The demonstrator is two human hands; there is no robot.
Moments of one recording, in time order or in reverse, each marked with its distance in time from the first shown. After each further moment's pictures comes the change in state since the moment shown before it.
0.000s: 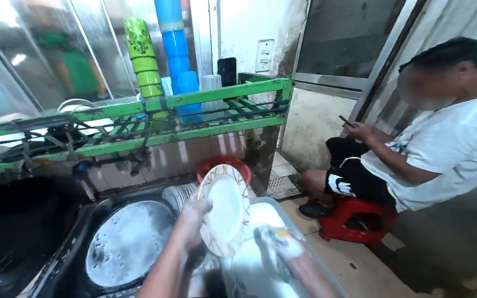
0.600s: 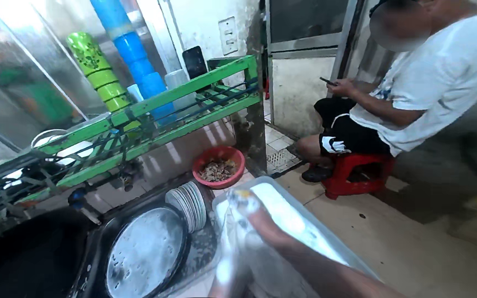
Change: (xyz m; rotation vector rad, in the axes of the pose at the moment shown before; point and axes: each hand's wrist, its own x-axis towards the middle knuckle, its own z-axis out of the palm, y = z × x) left_hand -0.100 -0.067 0.015 0.105 -0.146 -0.205; right_hand 0.041 -0.050 0.050 0.411 0.015 -0.056
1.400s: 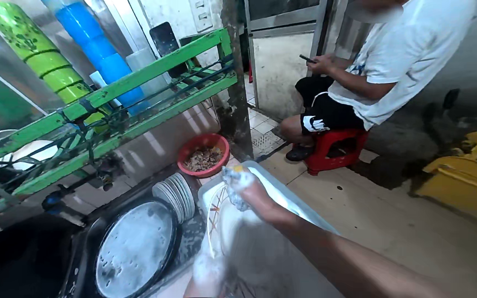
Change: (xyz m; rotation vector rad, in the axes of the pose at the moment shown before) left_hand 0.000 0.009 -0.003 -0.019 -0.045 0.048; right_hand 0.004 -0.001 -0.026 -0.058 0.089 -0.031
